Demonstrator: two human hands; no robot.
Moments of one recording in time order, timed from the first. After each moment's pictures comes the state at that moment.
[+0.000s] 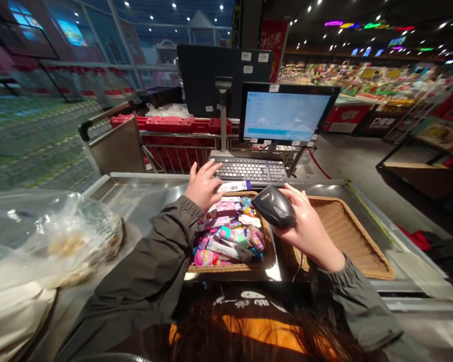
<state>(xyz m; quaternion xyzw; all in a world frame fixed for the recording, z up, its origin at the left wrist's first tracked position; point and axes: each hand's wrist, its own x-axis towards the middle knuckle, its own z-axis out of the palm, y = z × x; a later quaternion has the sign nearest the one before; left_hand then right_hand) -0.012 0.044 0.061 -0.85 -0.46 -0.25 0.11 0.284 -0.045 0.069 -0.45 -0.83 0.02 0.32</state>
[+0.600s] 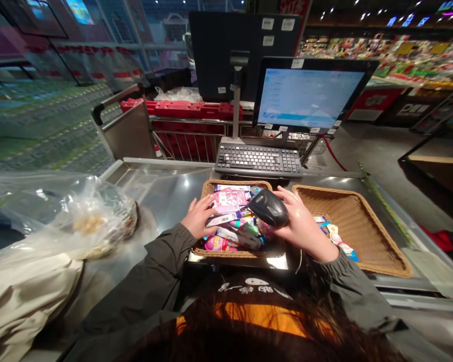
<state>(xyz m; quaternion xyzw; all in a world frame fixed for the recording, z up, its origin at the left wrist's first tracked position) -0.064 -0.037 -0.033 -0.84 -0.52 -0.13 -0.07 0.260 -0.041 0.041 -0.43 -0.86 0.10 0.26</state>
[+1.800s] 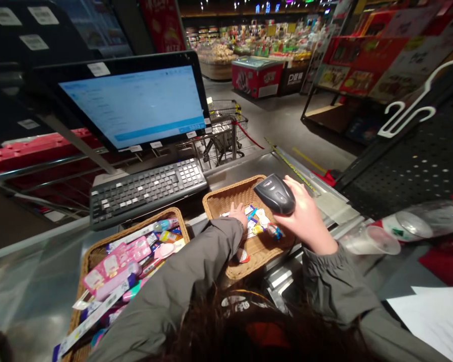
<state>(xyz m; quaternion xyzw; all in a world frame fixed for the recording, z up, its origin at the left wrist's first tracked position) 0.373 0.083 -0.118 -0.94 -0.29 0.18 -0.10 0.513 -0.059 0.030 -0.66 -0.65 -0.01 0.38</state>
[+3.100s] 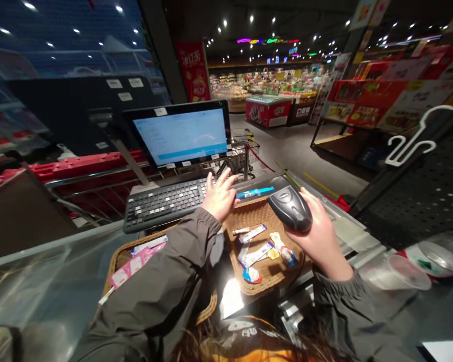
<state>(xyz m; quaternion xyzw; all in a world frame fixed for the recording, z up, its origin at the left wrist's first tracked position) 0.271 0.102 0.076 -0.92 -0.31 -0.20 0.11 0.487 -0.066 0.052 -0.61 -0.65 -0.12 0.44</state>
